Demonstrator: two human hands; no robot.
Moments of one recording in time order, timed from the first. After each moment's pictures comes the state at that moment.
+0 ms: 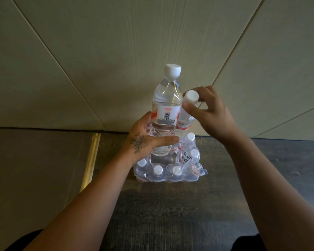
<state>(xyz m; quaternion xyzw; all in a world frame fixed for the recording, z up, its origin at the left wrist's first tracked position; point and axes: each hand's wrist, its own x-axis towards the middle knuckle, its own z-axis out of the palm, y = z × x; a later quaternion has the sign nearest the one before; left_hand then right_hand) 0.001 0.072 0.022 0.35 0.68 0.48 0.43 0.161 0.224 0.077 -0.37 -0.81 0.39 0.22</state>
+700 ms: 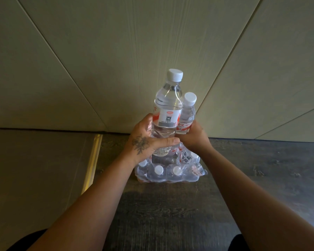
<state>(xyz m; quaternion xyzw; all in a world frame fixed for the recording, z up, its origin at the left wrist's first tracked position) 0.006 0.067 0.024 0.34 0.70 0.47 0.41 0.149 0.199 -0.003 -0.46 -0.76 0.44 0.11</state>
